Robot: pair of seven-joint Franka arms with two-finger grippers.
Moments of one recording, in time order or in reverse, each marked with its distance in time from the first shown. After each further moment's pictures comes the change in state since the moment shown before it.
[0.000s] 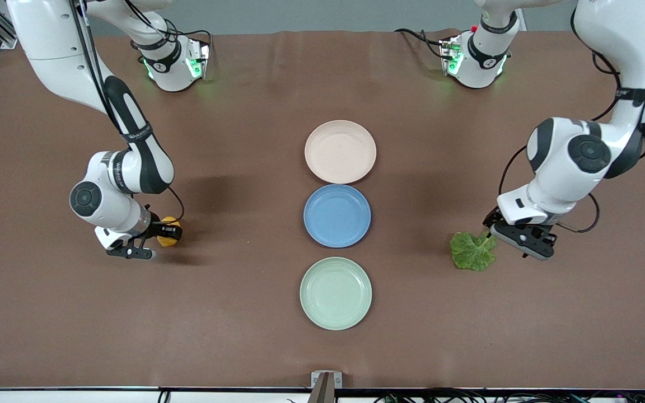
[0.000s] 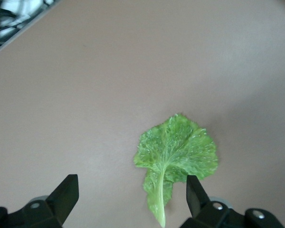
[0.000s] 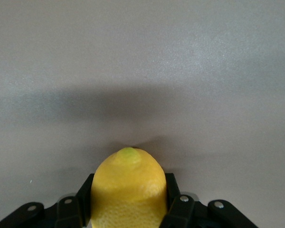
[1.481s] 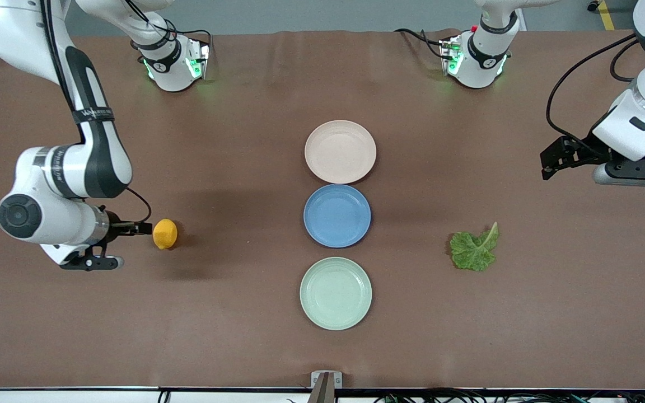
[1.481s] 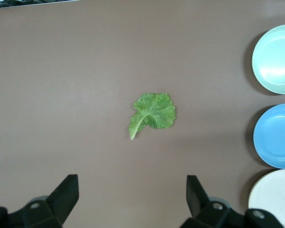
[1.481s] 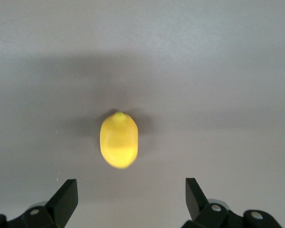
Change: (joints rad) left arm 0.004 -0.231 -0.018 0.386 -0.099 -0.753 -0.432; right arm -0.030 -0.080 -0.022 0.374 -0.136 -0.628 -0.030
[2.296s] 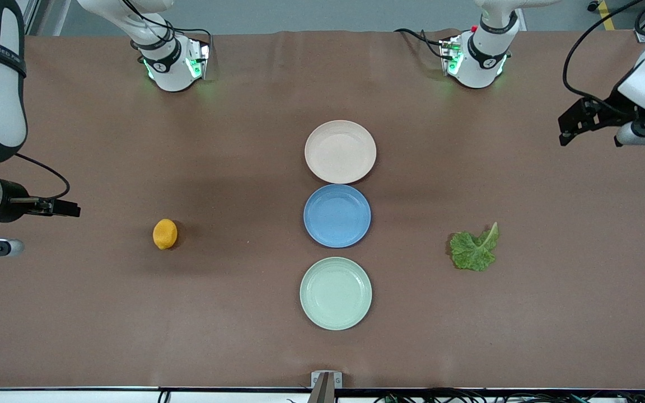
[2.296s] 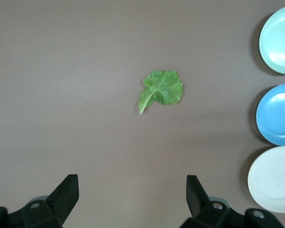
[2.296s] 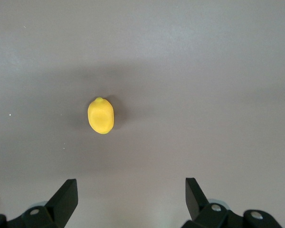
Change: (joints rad) left arm -0.033 -0.141 0.055 -0.037 -0.009 -0.150 -0.002; right arm -0.107 -0.065 0.004 0.300 -0.002 -0.337 -0.036
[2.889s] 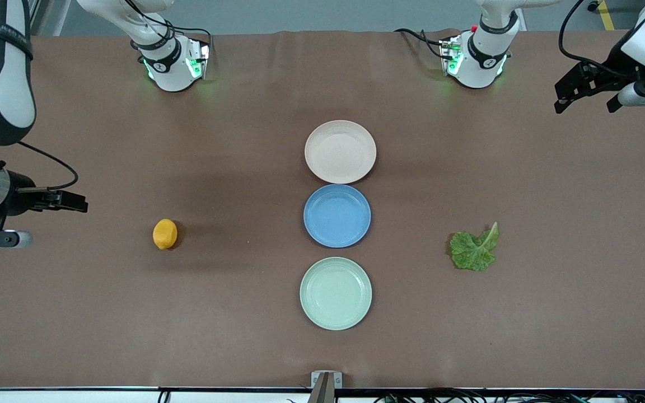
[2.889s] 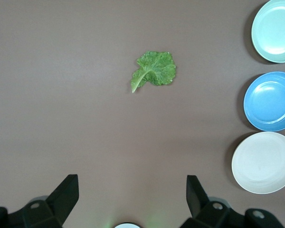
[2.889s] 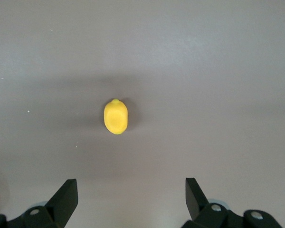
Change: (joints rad) left arm -0.005 -0.102 0.016 -0.073 -0.057 -0.048 -0.047; right arm 0.035 -0.089 0.018 -0.088 0.002 0.060 -0.003
